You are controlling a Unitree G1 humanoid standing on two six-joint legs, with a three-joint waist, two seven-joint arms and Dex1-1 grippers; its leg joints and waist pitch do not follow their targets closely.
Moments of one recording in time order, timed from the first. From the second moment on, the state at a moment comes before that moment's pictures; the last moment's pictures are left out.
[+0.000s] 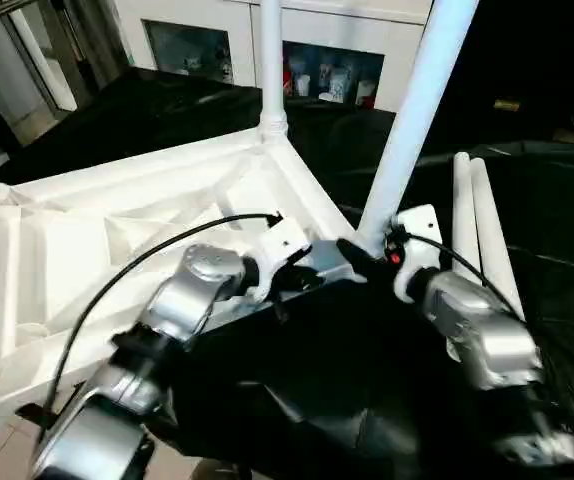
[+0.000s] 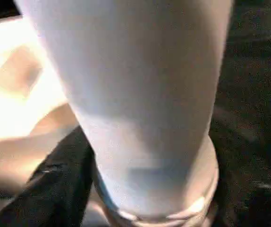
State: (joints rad) left arm -0.71 0.14 -0.30 0.56 0.04 0.38 -0.80; right arm -0.50 -0.11 -0.03 0.40 0.19 0.36 0.32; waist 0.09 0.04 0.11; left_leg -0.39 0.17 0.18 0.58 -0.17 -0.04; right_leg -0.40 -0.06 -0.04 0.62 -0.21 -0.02
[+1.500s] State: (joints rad) left arm -0.55 0.38 -0.35 0.33 -0.03 0.21 -1.21; right arm -0.34 -0.51 0.17 0.06 0.22 0.41 0.97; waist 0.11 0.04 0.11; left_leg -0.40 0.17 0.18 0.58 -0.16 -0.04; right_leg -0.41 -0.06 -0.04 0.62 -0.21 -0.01
